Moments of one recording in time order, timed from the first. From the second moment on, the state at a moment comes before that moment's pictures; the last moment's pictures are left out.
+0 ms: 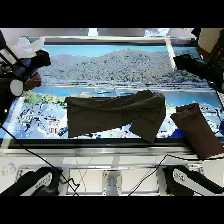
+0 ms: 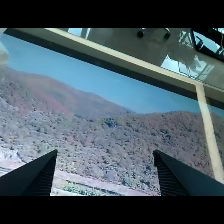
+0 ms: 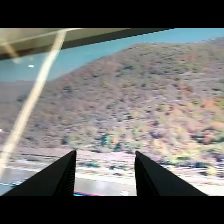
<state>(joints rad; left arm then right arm) -0.01 -1.07 1.14 1.62 -0.35 -1.91 -0.22 -1.16 1.21 -0.74 0.68 0.98</state>
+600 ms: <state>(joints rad) 0.04 -0.88 0.92 1.70 -1.01 -1.75 -0.41 -1.13 0.86 -1.20 1.08 1.20</state>
